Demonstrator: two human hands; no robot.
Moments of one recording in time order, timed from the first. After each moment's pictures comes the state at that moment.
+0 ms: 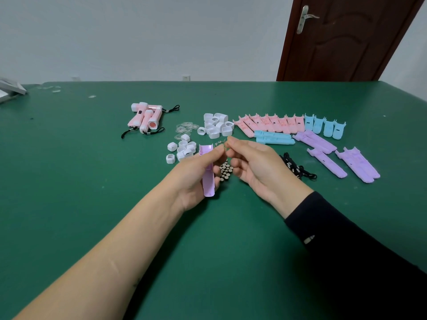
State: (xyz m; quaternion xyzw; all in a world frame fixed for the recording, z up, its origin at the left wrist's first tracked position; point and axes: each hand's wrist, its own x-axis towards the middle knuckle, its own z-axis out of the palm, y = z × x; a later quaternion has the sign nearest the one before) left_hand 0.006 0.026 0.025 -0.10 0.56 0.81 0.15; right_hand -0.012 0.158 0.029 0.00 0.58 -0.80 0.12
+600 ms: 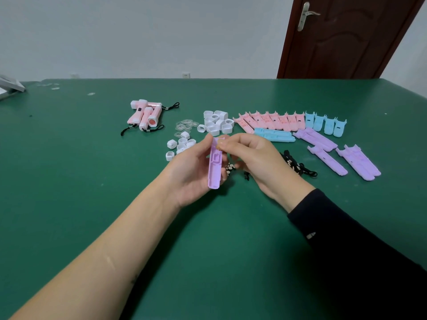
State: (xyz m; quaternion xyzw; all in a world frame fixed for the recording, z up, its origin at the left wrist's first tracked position) left_hand 0.007 0.022 0.033 -0.05 0.44 0.87 0.20; right_hand -0.010 0.160 0.033 -0.14 0.69 -0.70 0.07
